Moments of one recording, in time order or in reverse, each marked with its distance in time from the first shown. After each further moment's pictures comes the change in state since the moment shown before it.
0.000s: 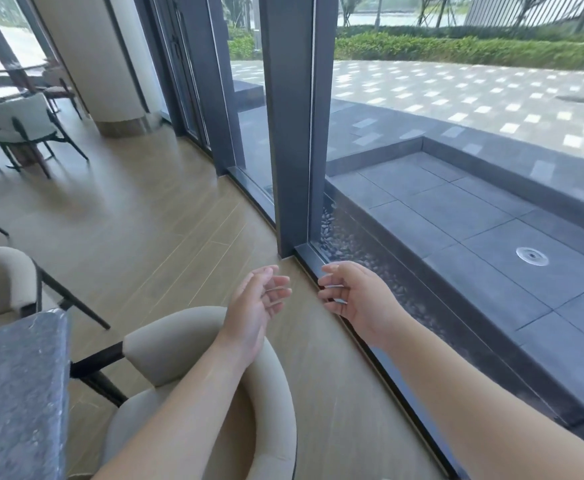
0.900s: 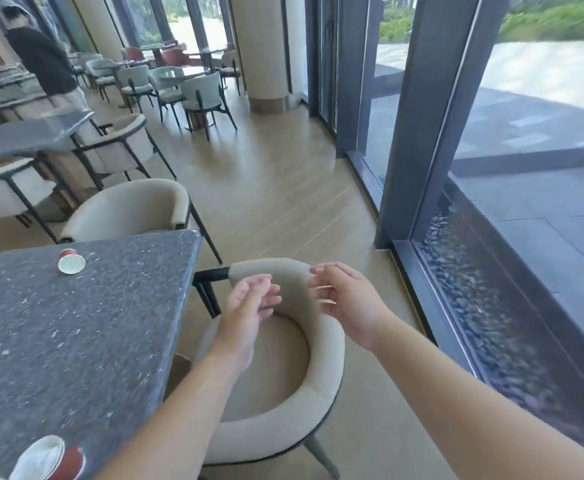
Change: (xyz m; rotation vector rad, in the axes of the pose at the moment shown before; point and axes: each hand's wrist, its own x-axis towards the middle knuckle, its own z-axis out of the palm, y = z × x) left_hand -0.151 -0.015 -0.061 0.131 0.513 0.181; right_hand -0.071 0.041 0.065 -0.090 -0.441 0.144
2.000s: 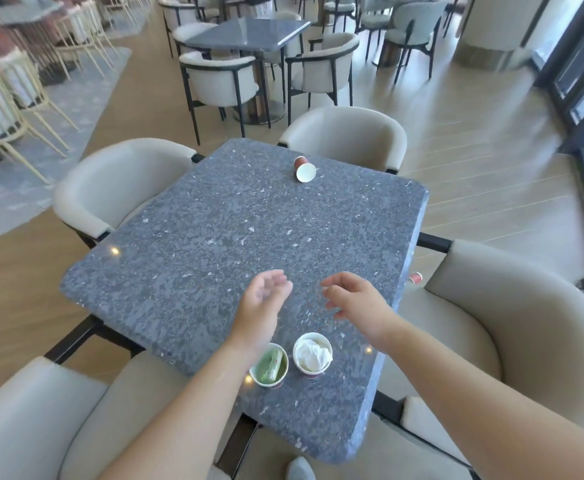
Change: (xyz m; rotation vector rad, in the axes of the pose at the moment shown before) left_hand -0.069 -0.020 -0.490 0.115 0.476 -0.008; right_hand 0.023 0.238 0.441 -0.607 -0.530 0.108
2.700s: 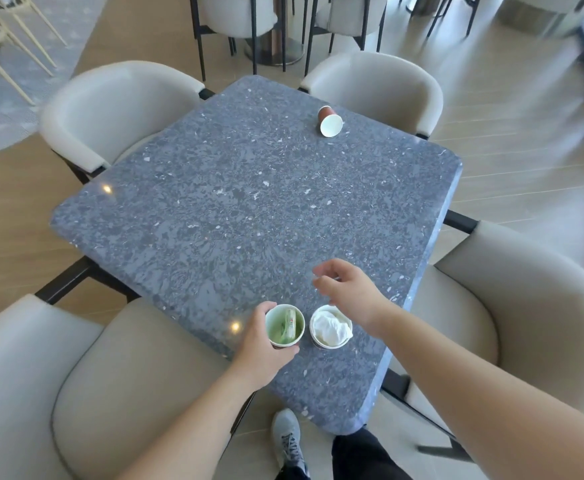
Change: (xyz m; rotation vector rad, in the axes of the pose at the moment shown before) left_hand -0.037 -0.138 -0.047 0.409 -0.039 -0.047; right_hand 0.038 0.039 0.058 -0.233 -0.107 0.055
